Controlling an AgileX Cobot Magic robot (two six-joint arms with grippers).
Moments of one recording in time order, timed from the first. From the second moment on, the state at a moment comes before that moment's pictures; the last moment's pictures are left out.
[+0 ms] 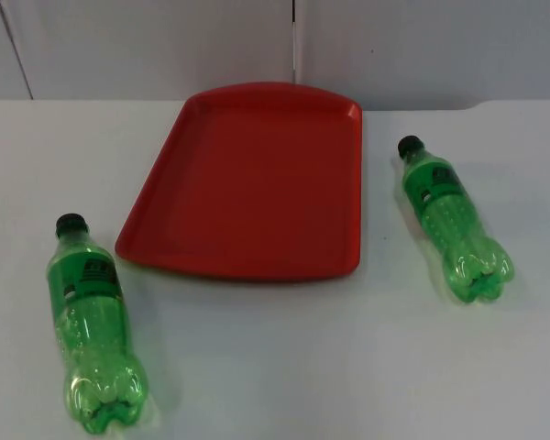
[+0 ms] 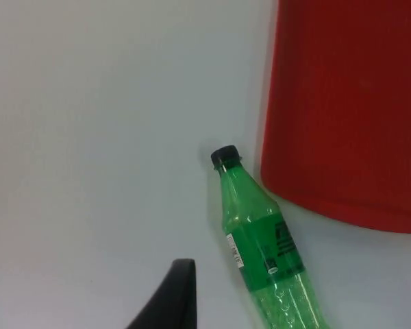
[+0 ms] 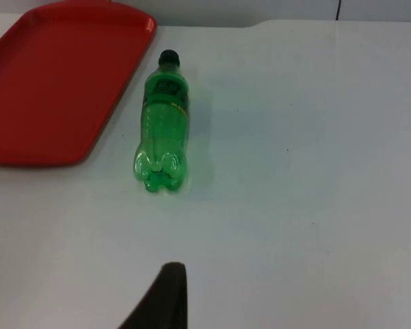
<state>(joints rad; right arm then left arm) 0.06 0.00 -0.52 0.08 1.08 -0.06 0.02 1.05 -1.05 -0.18 0.96 -0.05</state>
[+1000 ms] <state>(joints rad) 0.06 0.00 -0.52 0.08 1.08 -0.06 -0.21 1.58 -1.07 -0.10 0.84 -0.38</state>
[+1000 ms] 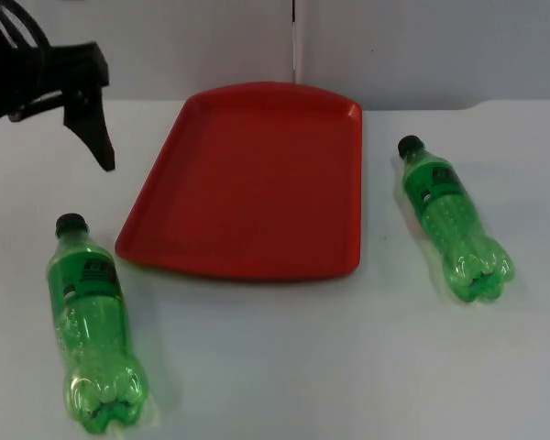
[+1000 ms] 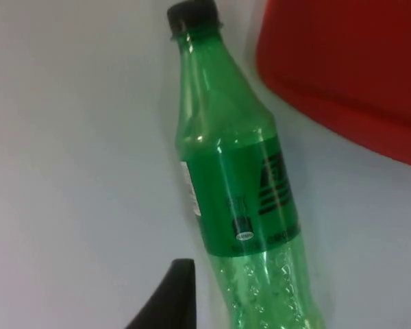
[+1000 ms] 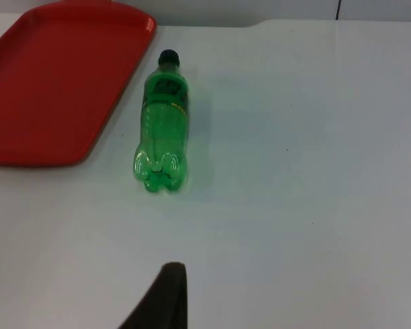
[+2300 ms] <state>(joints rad) 0.06 0.00 -0.52 0.08 1.08 -0.06 -0.30 1.98 -1.17 0.10 0.77 -0.73</state>
